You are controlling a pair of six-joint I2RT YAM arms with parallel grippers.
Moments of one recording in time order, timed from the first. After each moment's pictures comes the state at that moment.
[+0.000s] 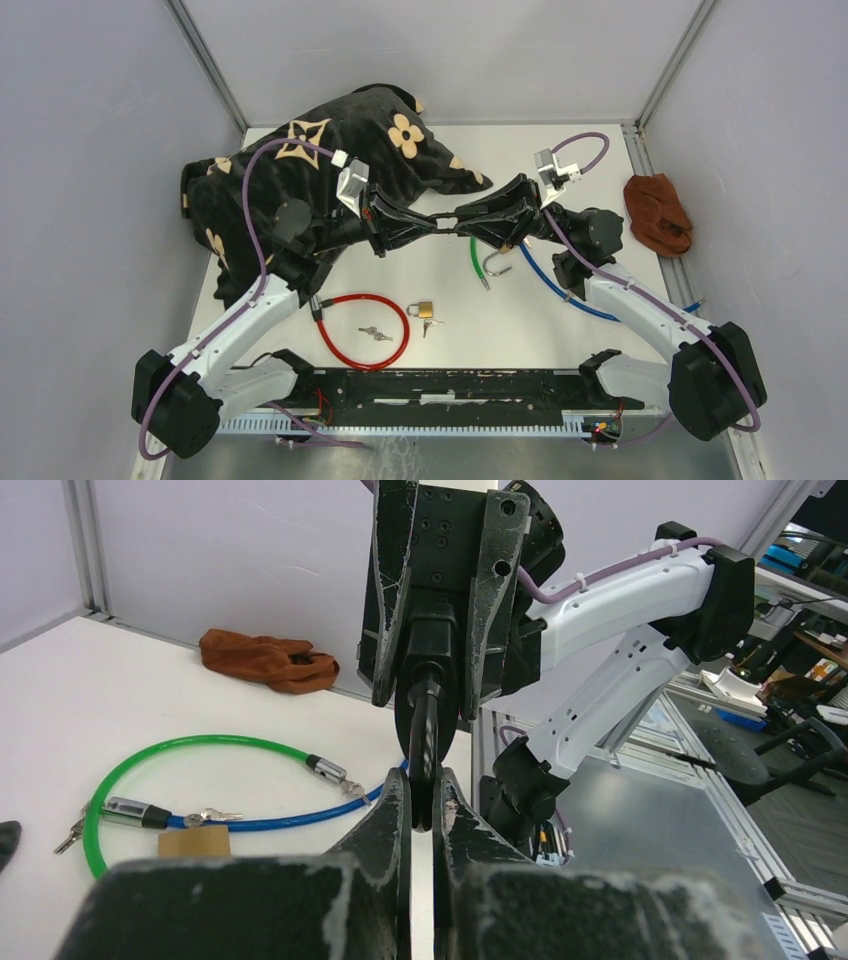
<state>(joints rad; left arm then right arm) -0.54 1.05 0.77 0.64 0.86 -0.55 0.48 1.17 0.69 1.12 -0.89 0.72</state>
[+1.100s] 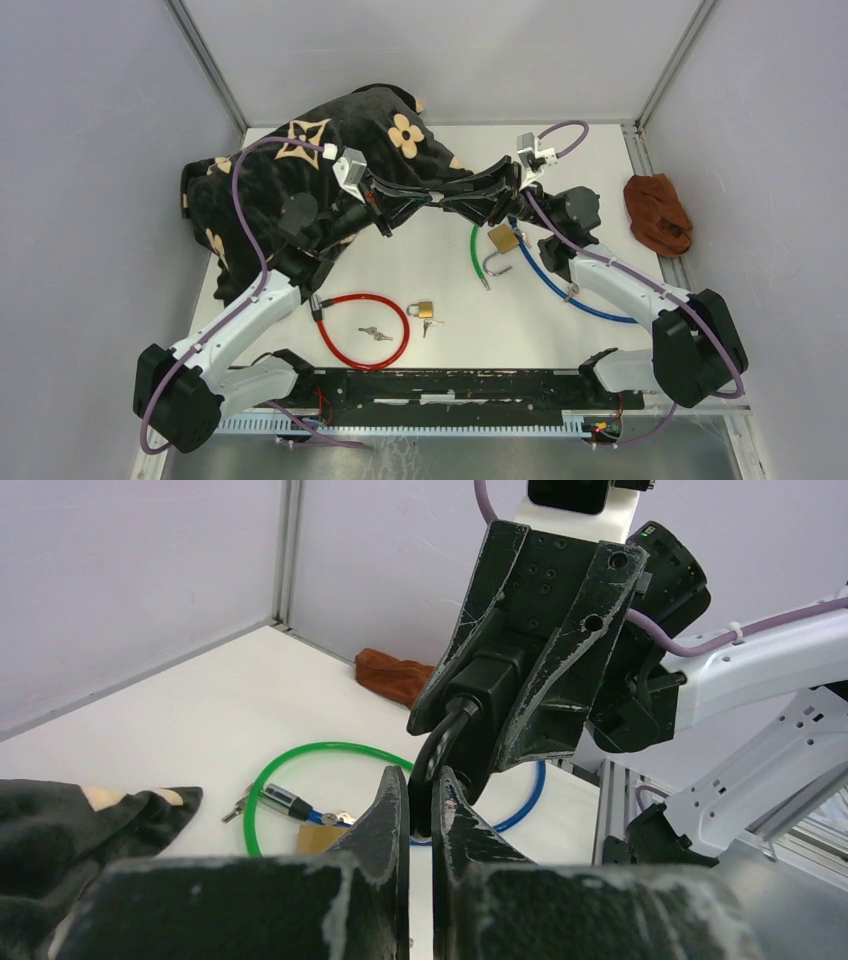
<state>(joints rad) -0.55 1.08 0.78 0.56 0.59 -0.42 0.51 1.33 0.79 1.06 -0.80 0.56</state>
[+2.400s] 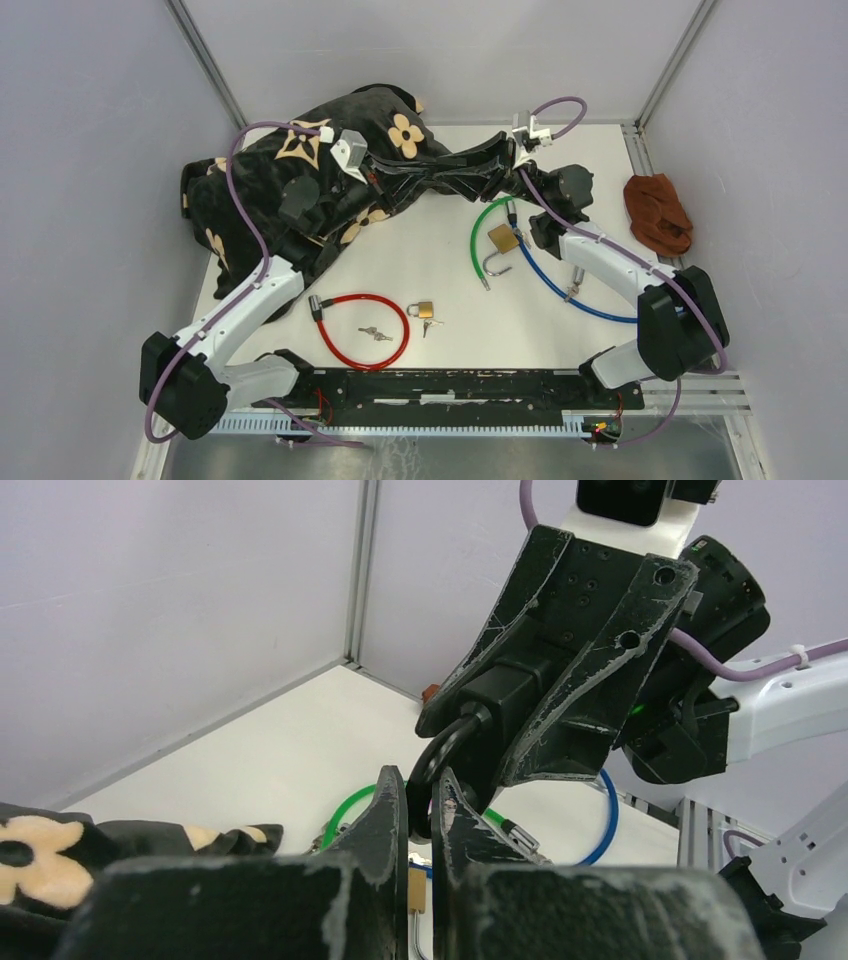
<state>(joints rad) -0.55 1.16 0.88 0.56 0.49 -0.32 0.50 1.47 0.96 1.12 -0.82 0.51</state>
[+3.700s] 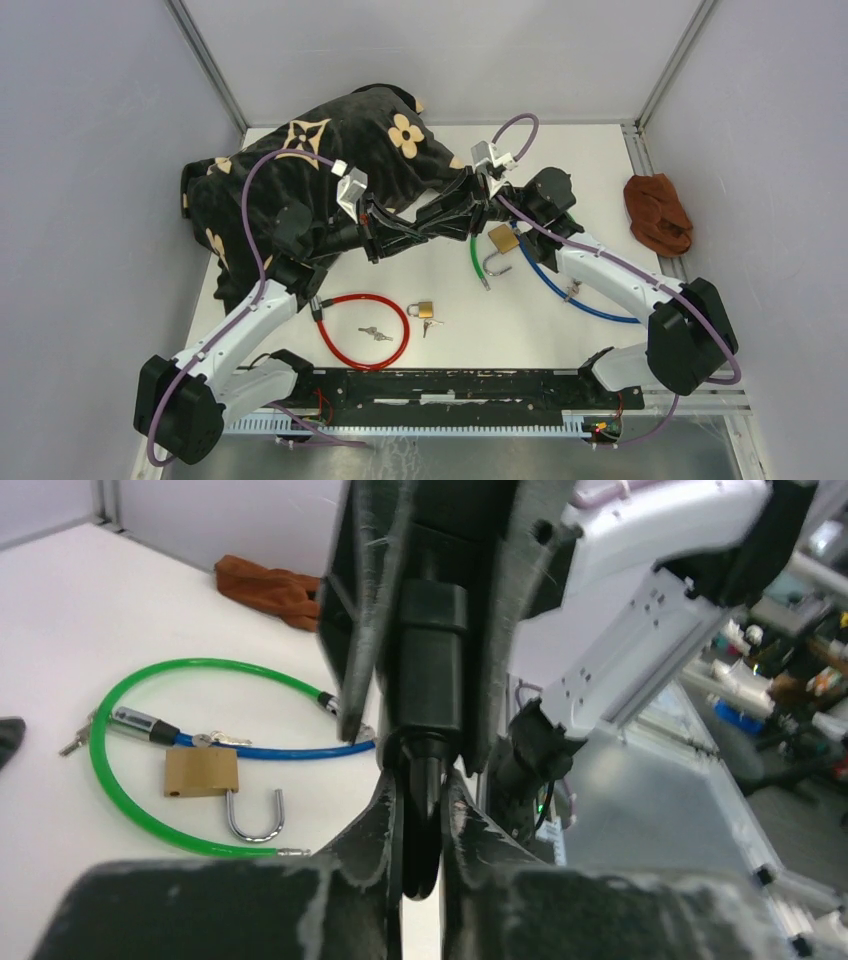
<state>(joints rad) -0.47 1.02 0.68 0.57 0.87 -0.56 0.60 1.40 0.95 0.82 -1.02 0.36</state>
